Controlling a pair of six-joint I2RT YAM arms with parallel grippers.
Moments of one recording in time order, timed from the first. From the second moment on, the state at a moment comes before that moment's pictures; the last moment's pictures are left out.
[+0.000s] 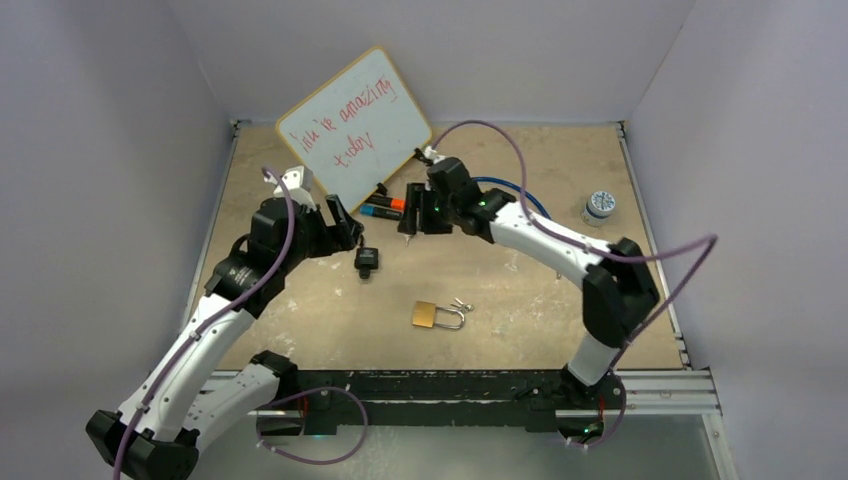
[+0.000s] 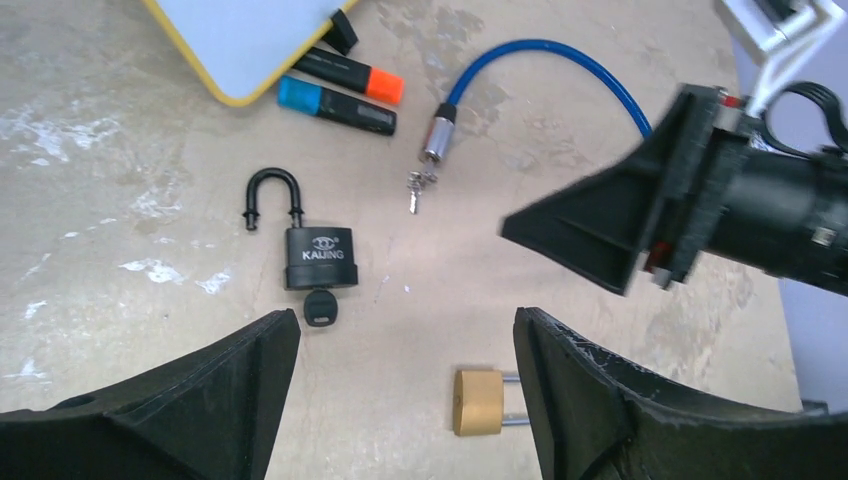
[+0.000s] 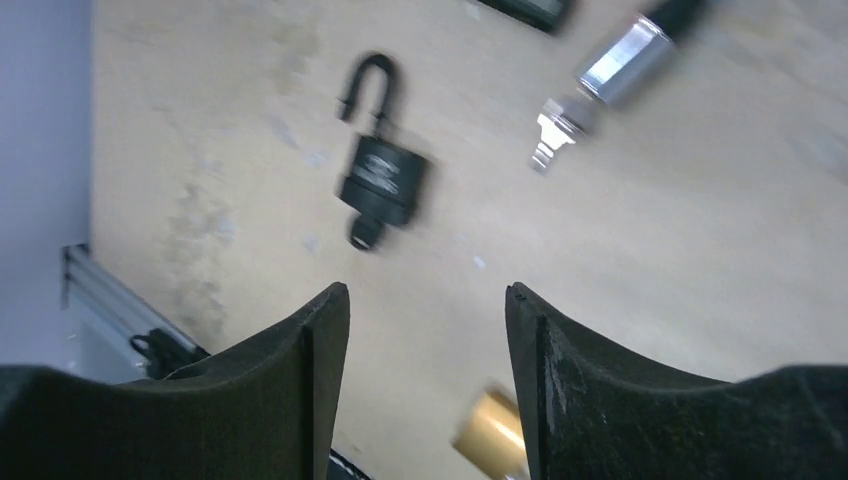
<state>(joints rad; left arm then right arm) -0.44 0.87 0.91 -0.53 -0.10 -0.56 0.73 1.81 1.43 -0.34 -0.16 0.62</state>
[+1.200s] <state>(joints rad) -0.44 1.00 0.72 -0.34 0.21 -0.68 0.73 1.70 1.03 -0.68 -0.10 0.34</state>
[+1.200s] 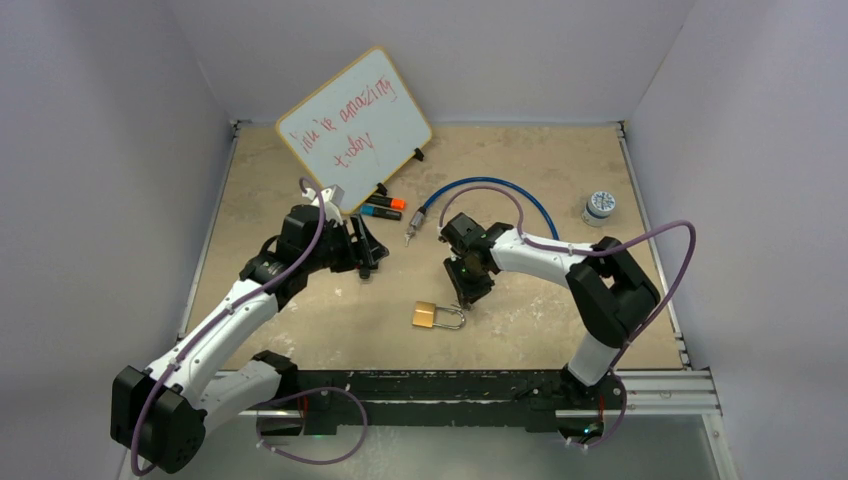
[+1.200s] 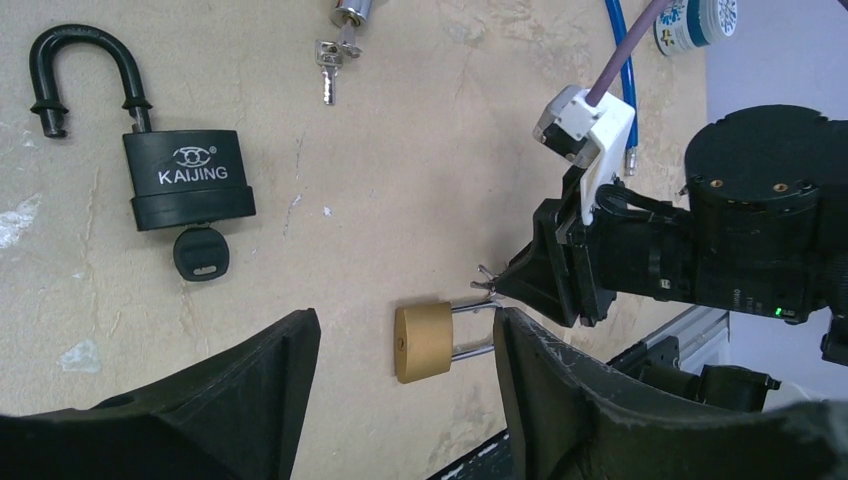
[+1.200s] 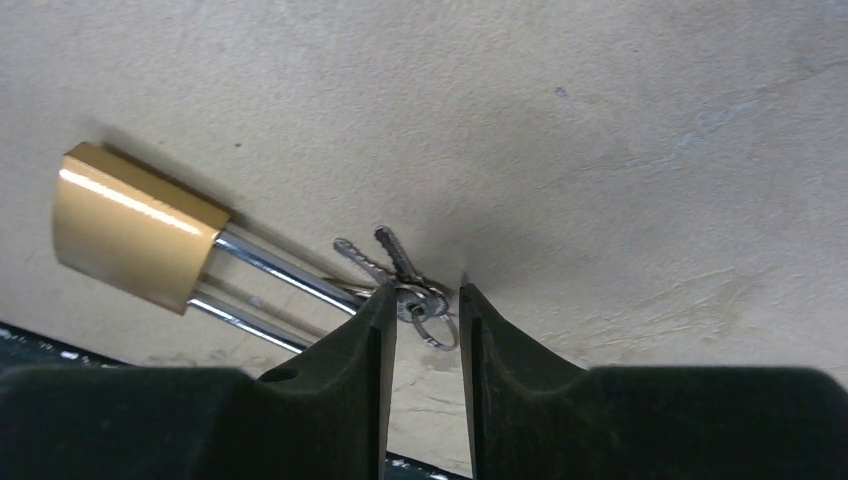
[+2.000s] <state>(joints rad) -0.44 0.96 0.66 -0.29 0.20 -0.70 0.75 1.69 1.02 -0.70 0.08 0.54</state>
